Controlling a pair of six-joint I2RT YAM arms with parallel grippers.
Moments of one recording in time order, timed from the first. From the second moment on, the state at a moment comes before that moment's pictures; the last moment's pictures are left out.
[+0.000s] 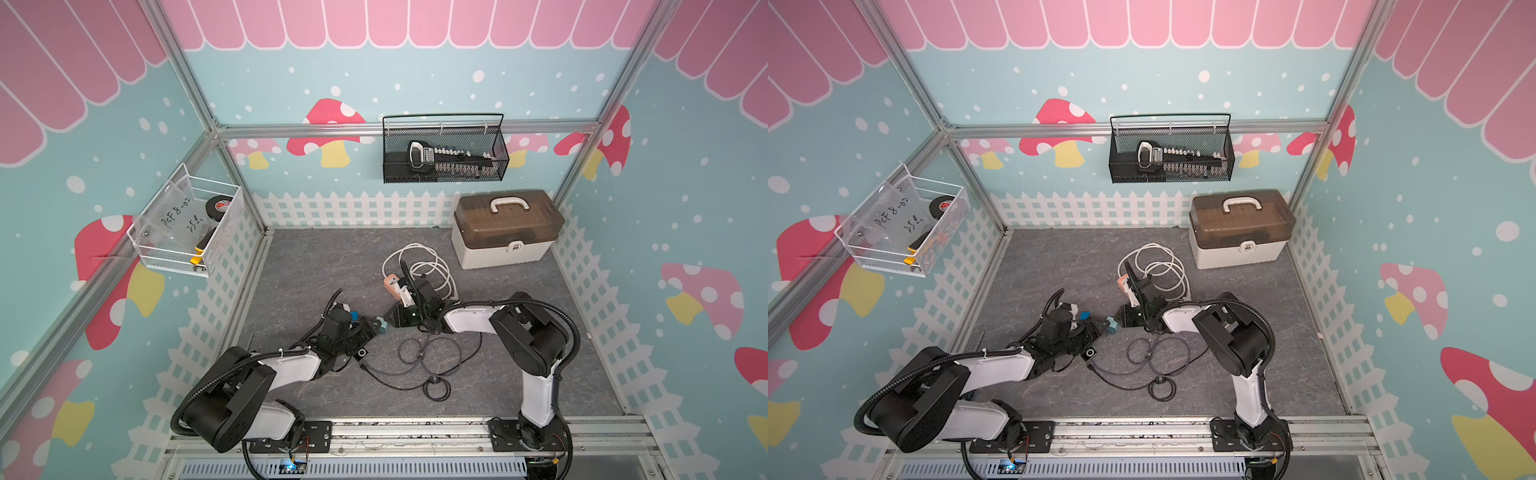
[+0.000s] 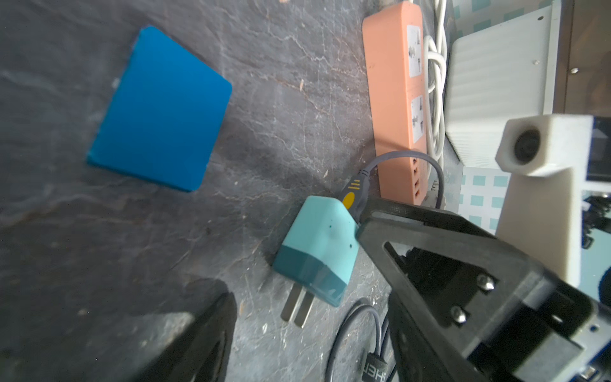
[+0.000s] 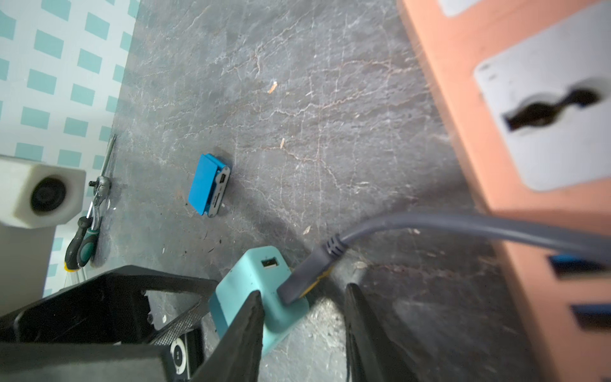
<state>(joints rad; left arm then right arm) -0.50 1.38 0.35 0.36 0.19 -1.13 0.72 1.95 1.04 0.14 -0.32 0.59</state>
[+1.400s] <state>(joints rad) -0.49 1.15 0.26 0.21 0.10 -1.10 0.78 2.02 1.34 -0.30 -0.14 0.67</state>
